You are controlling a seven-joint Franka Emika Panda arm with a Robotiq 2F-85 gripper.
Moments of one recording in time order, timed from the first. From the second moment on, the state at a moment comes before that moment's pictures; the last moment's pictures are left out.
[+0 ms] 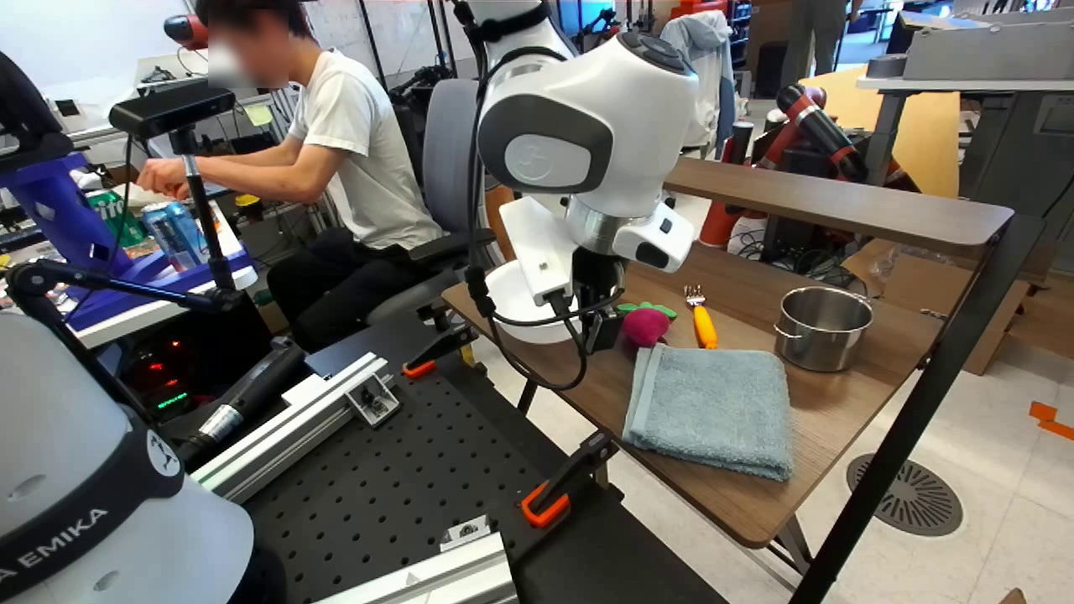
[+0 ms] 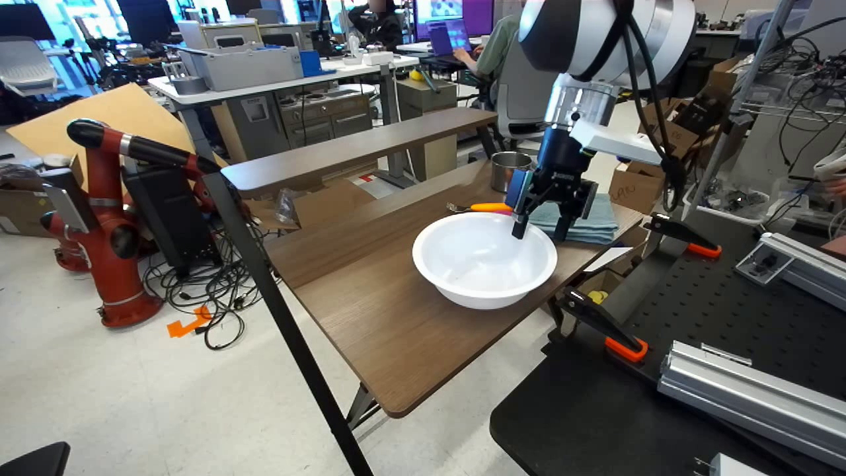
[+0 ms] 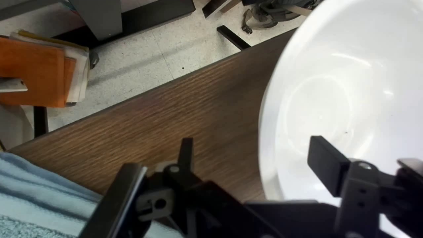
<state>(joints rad) -0.09 0.44 0.11 -2.37 0.70 2.66 -0.33</state>
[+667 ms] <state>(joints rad) -0.11 0.46 0.14 -2.38 0.70 2.70 -0.33</state>
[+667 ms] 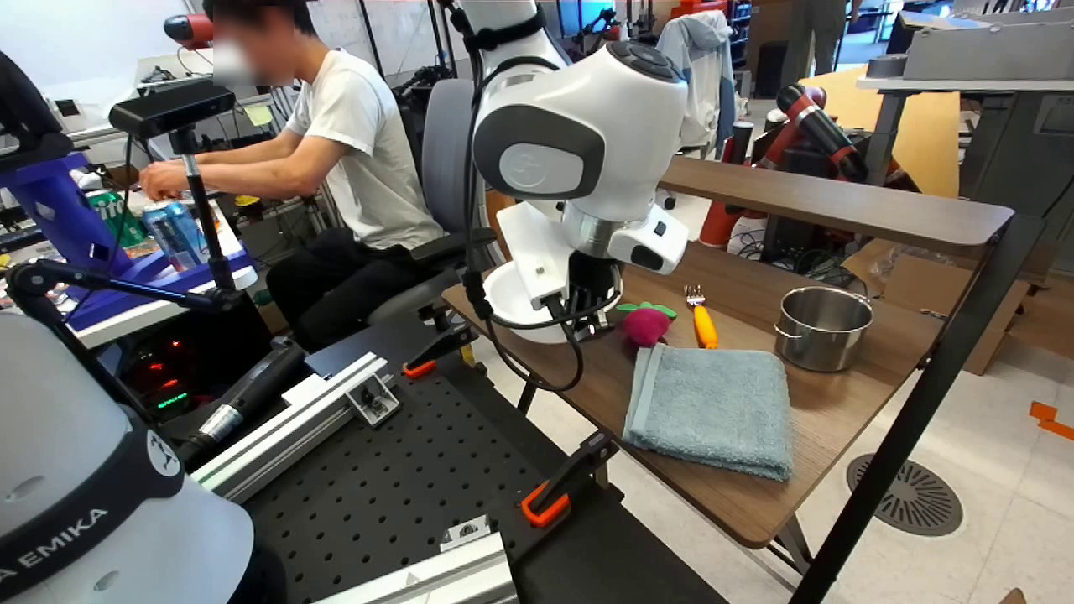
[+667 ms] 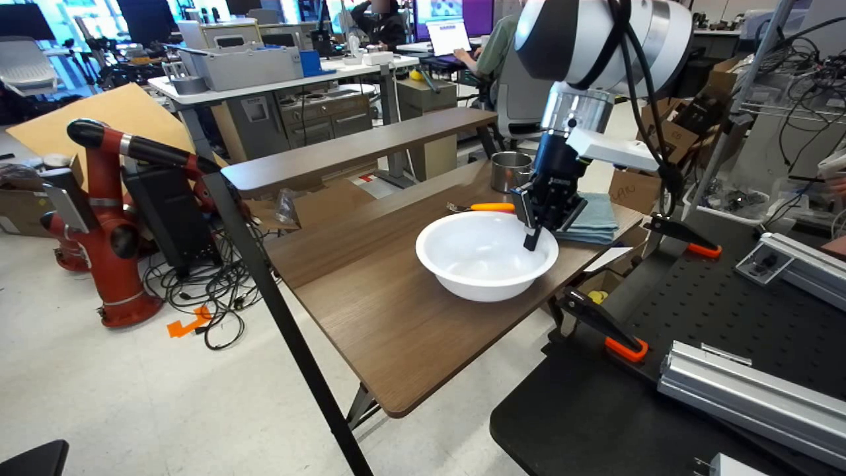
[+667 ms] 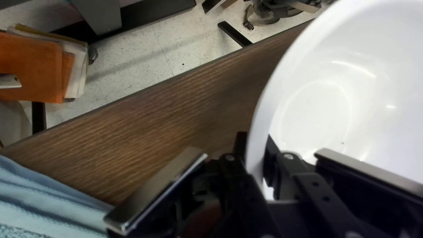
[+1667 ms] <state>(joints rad) -0.15 0.44 0.18 -2.40 0.70 2.73 -0.33</state>
